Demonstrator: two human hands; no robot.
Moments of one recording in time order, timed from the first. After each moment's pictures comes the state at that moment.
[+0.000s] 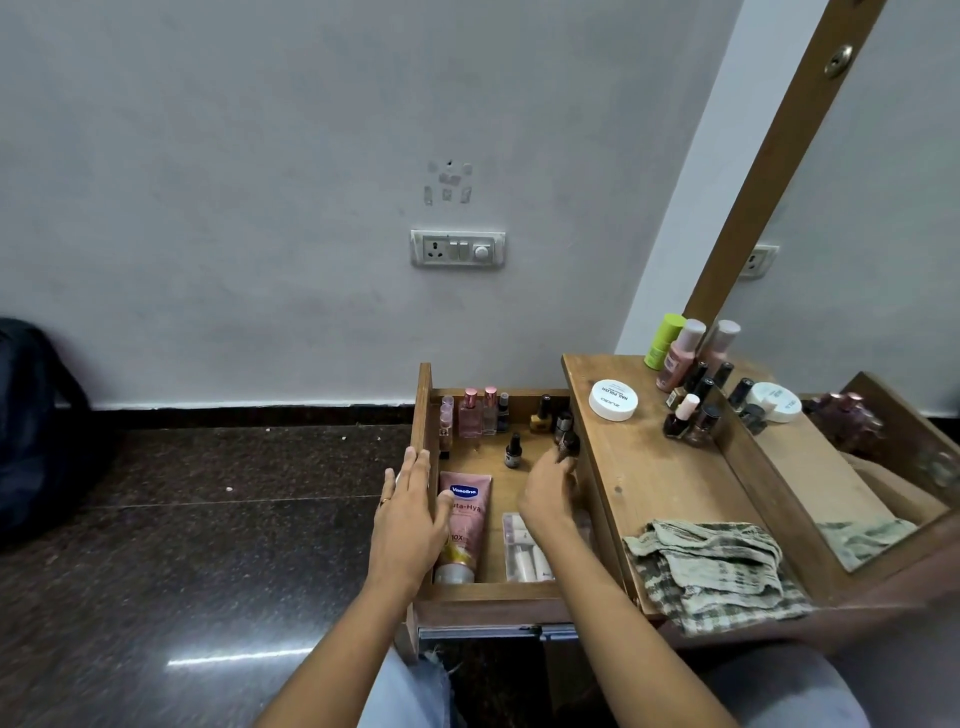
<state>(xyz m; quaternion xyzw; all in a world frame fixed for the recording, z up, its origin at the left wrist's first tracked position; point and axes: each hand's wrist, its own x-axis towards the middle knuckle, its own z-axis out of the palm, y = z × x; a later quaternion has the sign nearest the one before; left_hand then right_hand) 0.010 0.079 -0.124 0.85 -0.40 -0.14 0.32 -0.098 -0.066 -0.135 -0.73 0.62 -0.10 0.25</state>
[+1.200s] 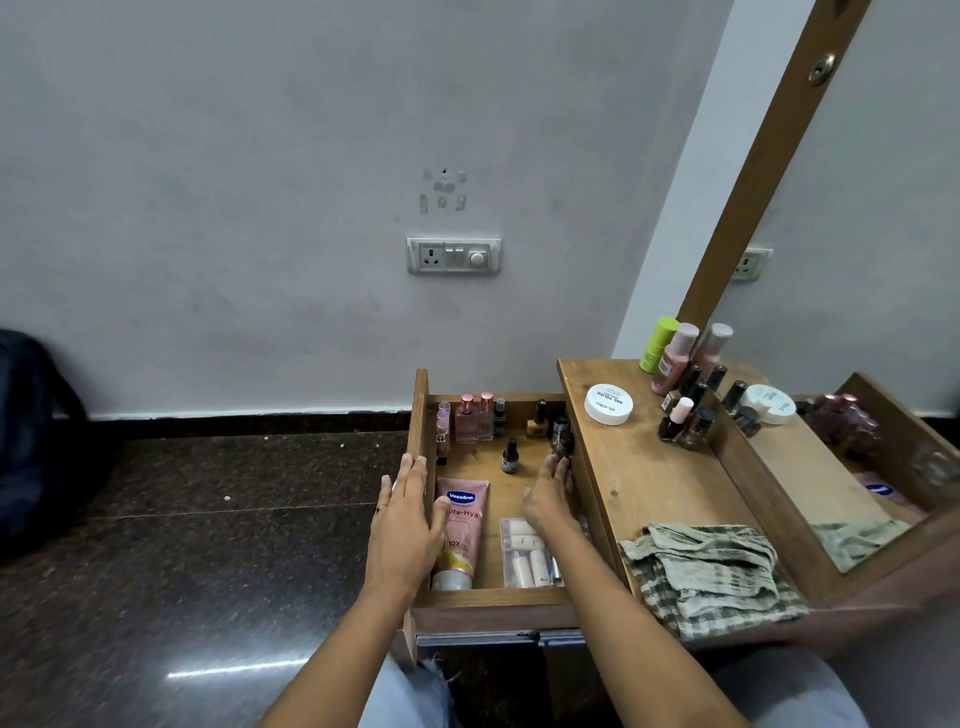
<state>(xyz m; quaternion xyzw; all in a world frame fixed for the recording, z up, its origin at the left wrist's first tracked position) 0.010 0.079 -0.125 0.84 -0.39 -0.14 0.33 -0.107 -0.085 -0.154 -0.74 0.59 -0.03 0.33</state>
